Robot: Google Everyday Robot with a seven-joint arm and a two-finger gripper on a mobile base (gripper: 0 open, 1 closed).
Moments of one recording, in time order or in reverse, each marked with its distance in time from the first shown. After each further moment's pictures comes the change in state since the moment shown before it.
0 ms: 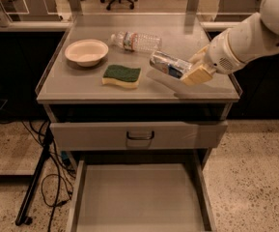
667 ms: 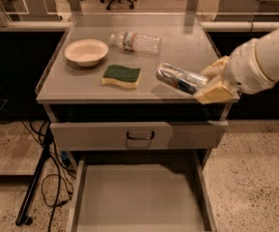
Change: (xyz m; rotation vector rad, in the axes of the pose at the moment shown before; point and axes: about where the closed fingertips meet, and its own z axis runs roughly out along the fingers) arm 0.016 0.062 -0.053 -0.002 0.011 -0.049
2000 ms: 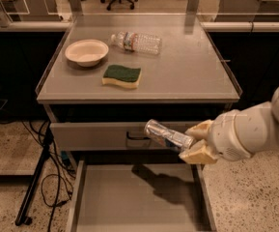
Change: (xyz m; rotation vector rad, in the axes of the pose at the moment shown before) arm 0.057 0.122 0.054 -0.110 0.017 0.070
